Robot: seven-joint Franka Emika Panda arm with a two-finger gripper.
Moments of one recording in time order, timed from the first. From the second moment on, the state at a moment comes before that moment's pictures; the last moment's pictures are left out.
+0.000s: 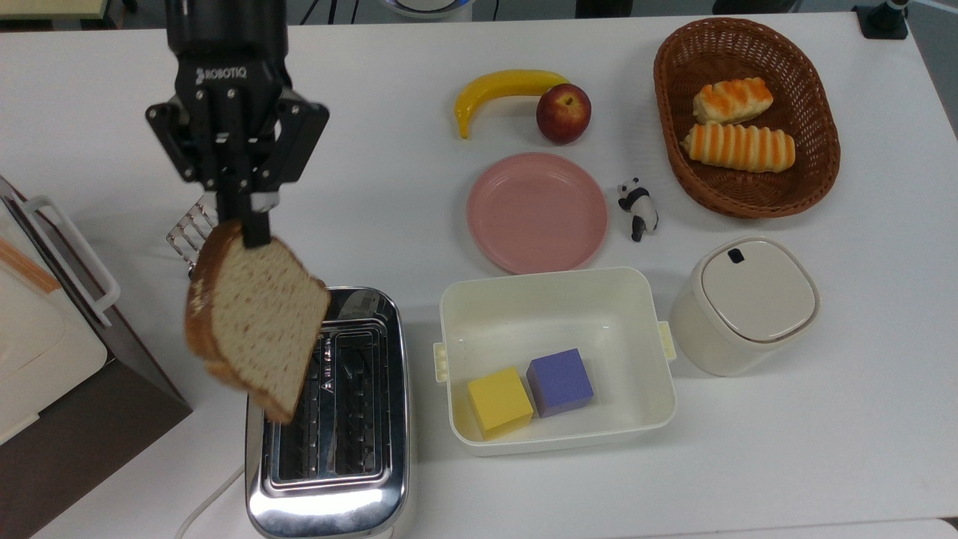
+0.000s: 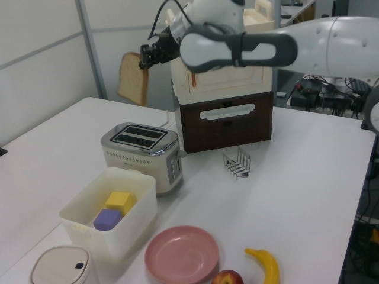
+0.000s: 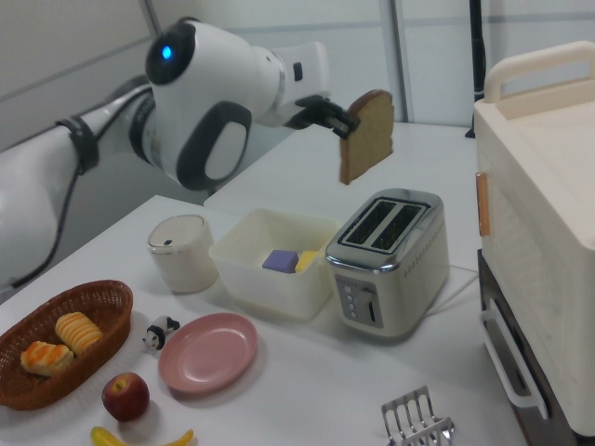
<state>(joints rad) -0.01 0.32 -0.09 -1.34 0.23 2.58 0.13</state>
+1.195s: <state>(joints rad) 0.19 0.28 -0.08 -1.44 0.13 1.87 0.01</state>
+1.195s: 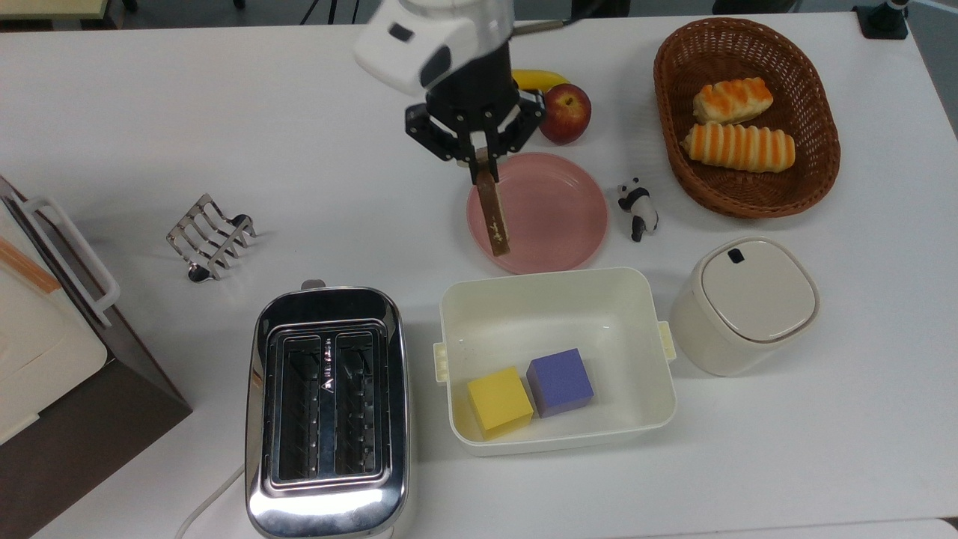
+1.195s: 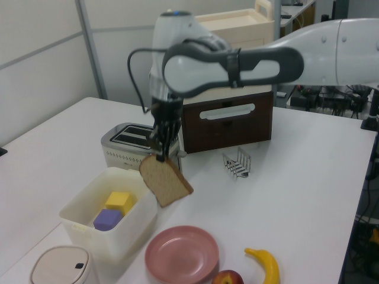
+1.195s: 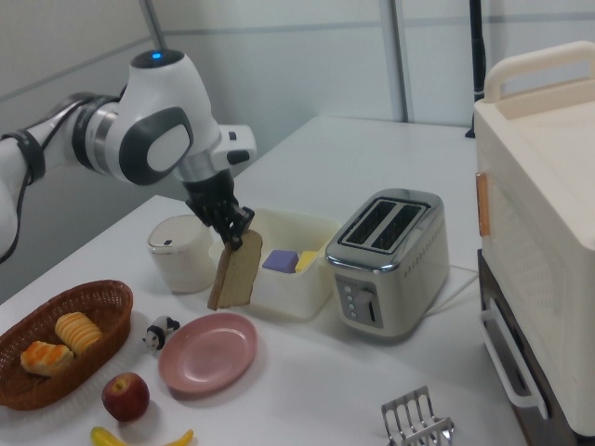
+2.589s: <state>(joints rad) 0.28 0.37 -0.08 -1.49 0.03 1.74 -0.02</state>
